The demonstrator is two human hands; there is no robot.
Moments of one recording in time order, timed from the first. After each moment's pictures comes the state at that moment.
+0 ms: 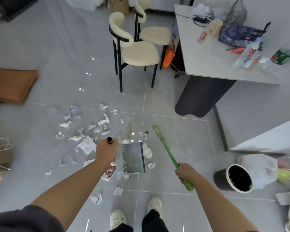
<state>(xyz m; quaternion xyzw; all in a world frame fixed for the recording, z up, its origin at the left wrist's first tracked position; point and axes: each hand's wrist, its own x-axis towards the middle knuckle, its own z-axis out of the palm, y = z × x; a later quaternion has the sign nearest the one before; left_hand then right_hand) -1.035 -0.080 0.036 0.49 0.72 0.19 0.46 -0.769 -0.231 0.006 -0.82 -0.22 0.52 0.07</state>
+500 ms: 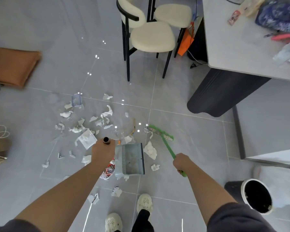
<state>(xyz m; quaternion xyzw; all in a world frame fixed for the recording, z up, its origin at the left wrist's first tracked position) -1.002 -0.001 -0.051 0.47 0.76 0.15 0.42 -0.726 -0.086 -0.099 -0.83 -0.27 0.48 -0.07</state>
